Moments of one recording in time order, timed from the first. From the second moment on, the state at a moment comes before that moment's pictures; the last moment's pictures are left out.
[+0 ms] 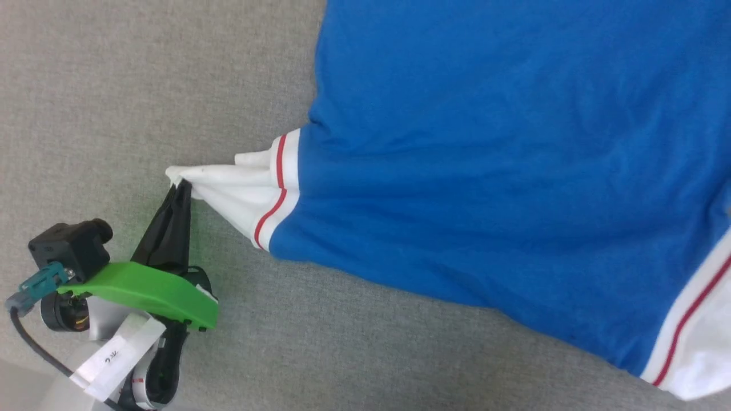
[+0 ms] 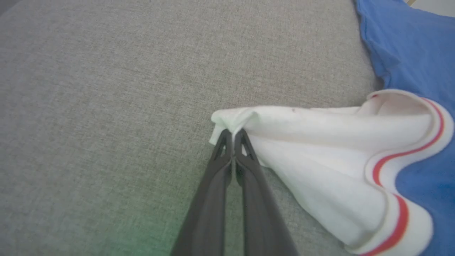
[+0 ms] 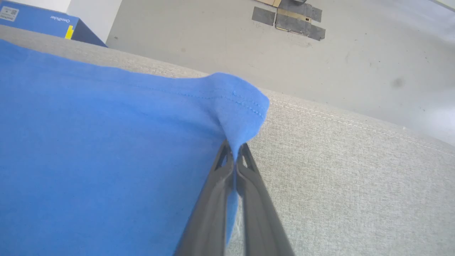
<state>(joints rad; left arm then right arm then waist) -0.14 0.44 -0.24 -0.27 -0.71 0.24 0.04 -1.23 -0.37 -0.08 0.40 0.04 0.13 1.08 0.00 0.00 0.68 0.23</state>
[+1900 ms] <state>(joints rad) -0.02 0.44 -0.30 -0.16 -0.73 0.28 0.12 -0.10 -0.18 -0.14 0.00 0.41 0.13 0.94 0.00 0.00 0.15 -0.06</state>
